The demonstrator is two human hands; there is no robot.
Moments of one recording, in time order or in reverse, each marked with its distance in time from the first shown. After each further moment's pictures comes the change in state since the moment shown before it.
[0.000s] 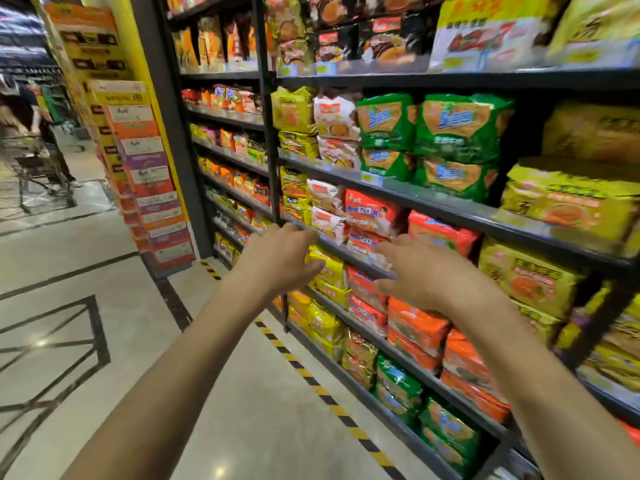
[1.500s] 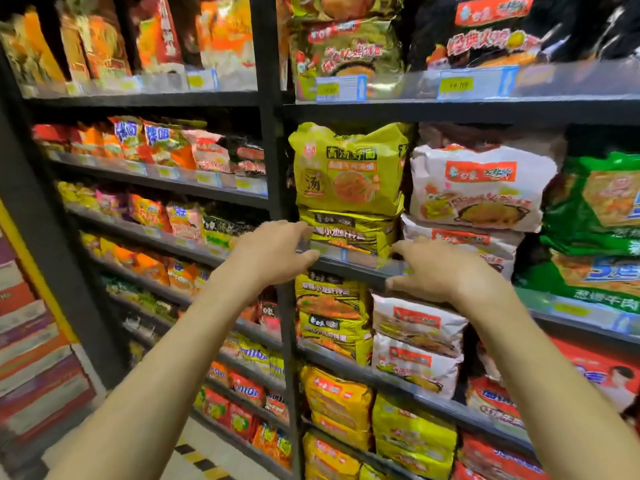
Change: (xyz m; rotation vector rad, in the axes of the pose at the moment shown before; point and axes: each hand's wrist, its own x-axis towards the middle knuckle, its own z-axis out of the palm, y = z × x) left_hand 0.671 -0.432 0.069 -0.176 0.062 0.336; right_hand 0.727 -0.078 -0.022 -0.012 -0.009 0.428
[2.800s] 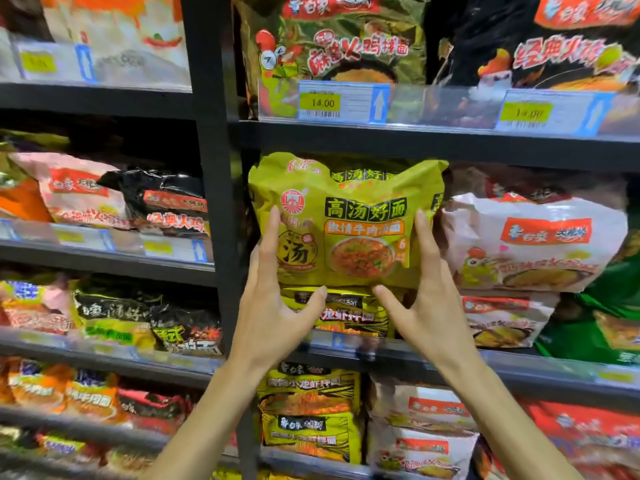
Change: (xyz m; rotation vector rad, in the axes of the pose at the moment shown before) left_hand 0.168 -0.055 0.095 -1.007 0.505 0.385; right_hand 0.140 -0.019 0.047 0.554 0.861 0.119
